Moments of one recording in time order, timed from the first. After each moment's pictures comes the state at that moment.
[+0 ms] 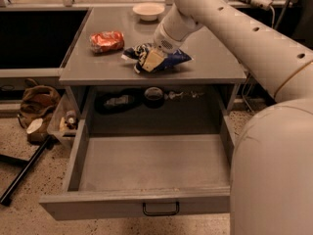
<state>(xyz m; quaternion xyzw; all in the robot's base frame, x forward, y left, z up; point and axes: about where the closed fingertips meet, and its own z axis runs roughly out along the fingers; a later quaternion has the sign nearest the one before) 0.747 -0.005 0.851 -0.60 0.74 0.06 0.31</state>
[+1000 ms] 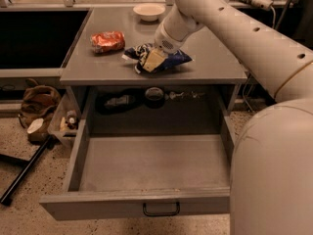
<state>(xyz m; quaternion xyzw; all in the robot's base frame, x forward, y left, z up) 0.747 -0.005 0.854 -0.60 0.74 0.06 0.31</state>
